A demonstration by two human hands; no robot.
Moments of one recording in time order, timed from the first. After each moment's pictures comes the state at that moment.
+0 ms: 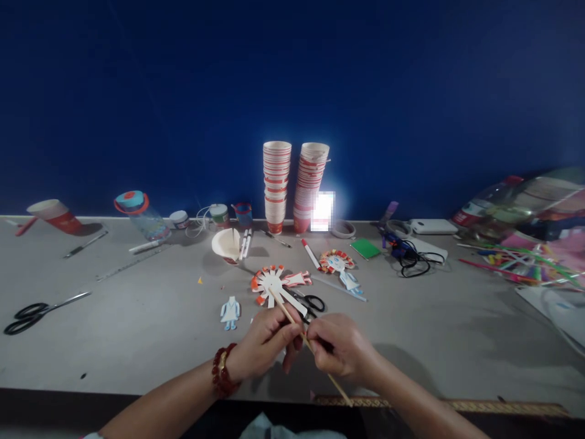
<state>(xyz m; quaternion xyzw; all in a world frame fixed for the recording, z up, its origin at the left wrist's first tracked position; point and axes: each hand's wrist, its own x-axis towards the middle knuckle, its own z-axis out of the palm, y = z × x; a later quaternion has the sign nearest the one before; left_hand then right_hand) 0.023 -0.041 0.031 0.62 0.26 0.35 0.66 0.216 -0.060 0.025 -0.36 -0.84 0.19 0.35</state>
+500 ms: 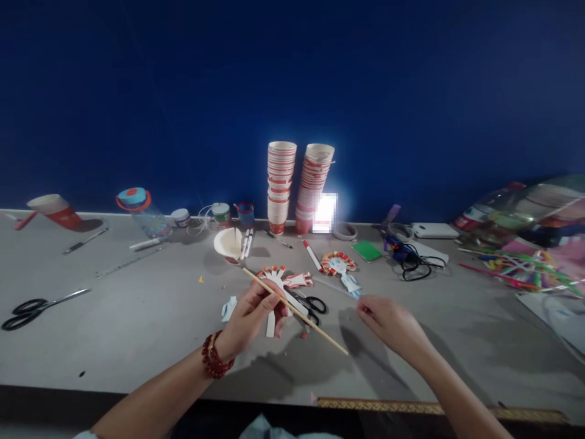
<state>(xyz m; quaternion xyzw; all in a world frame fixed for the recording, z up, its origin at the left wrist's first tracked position) 0.007 -0.016 0.036 0.52 0.22 0.48 0.67 0.321 -0.039 0.019 -0.62 -0.76 0.10 0.16</state>
